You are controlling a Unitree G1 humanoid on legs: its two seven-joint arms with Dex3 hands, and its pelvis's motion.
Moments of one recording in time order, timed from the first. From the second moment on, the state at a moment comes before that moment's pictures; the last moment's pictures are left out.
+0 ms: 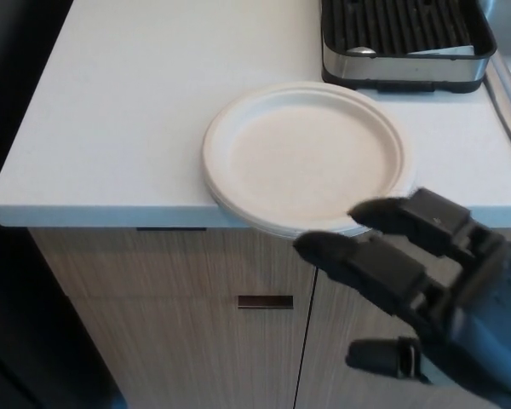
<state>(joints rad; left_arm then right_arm) 0.02 0.07 0.42 1.04 -0.08 -0.20 0.17 0.08 -0.27 0.01 -0.54 -0.95 -0.60 0.01</state>
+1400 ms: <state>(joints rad) 0.09 0.10 0.31 1.08 -0.08 -0.24 0.19 -0.12 -0.35 0.24 -0.28 -1.23 -0.19 0.09</state>
